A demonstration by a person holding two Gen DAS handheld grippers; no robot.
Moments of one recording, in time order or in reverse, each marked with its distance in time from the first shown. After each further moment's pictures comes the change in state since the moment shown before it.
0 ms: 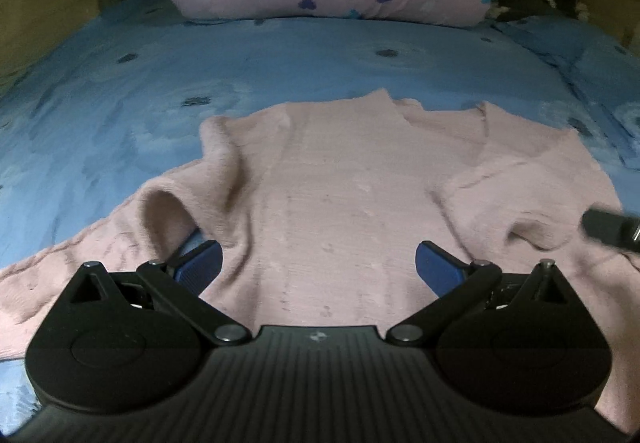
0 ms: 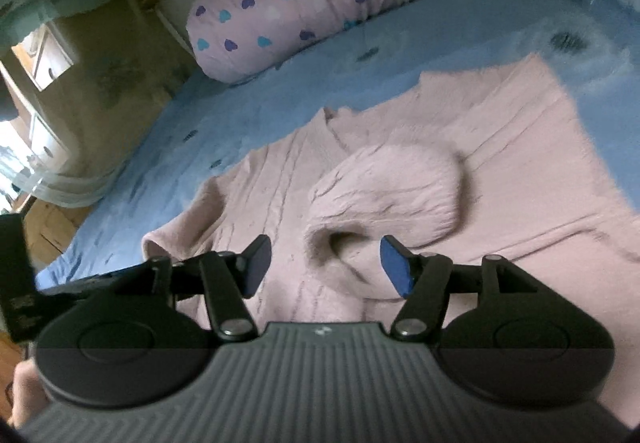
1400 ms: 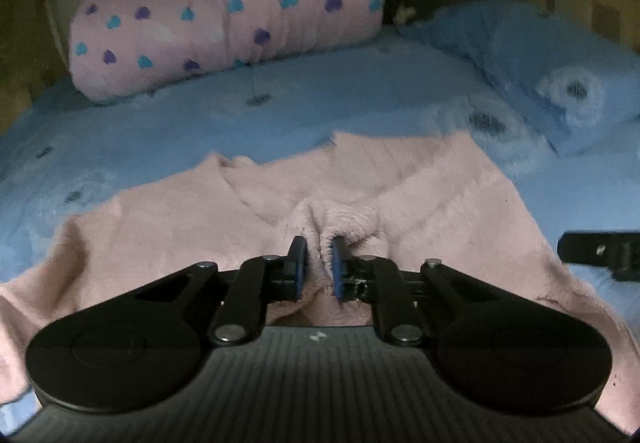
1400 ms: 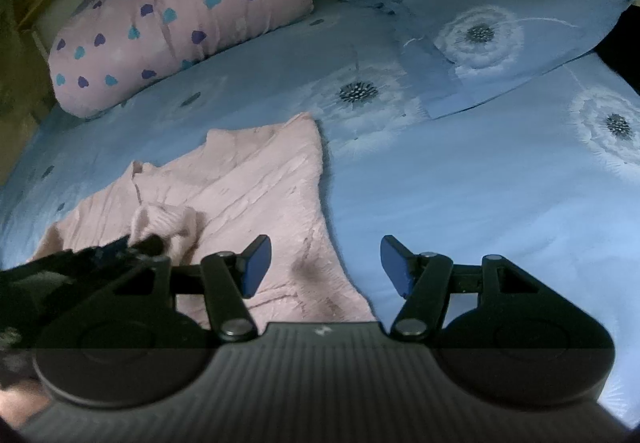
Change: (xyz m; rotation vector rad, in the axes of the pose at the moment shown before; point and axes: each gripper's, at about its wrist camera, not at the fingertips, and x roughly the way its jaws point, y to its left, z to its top) left arm 0.025 -0.160 0.019 0.208 -0.142 -0.059; right arm -0.047 -0.100 0.029 0.040 -0.049 -0.426
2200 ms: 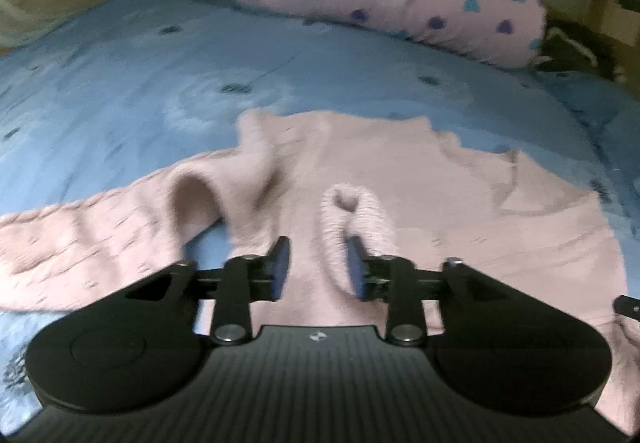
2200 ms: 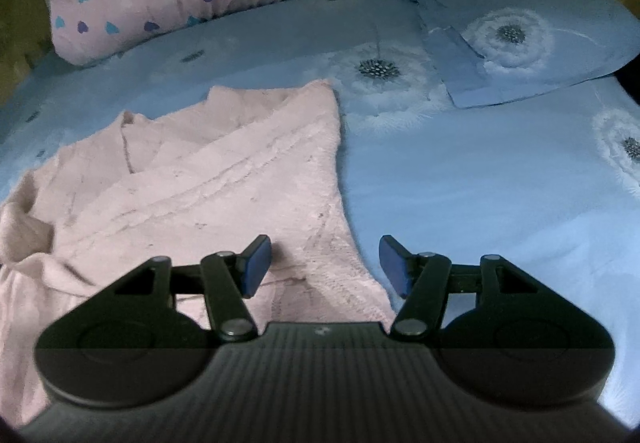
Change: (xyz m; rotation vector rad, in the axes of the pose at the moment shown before) left arm -0.037 0.186 -0.052 -0.408 0.136 0.142; right arm 0.027 0.027 -0.013 -0.133 0.053 -0.070
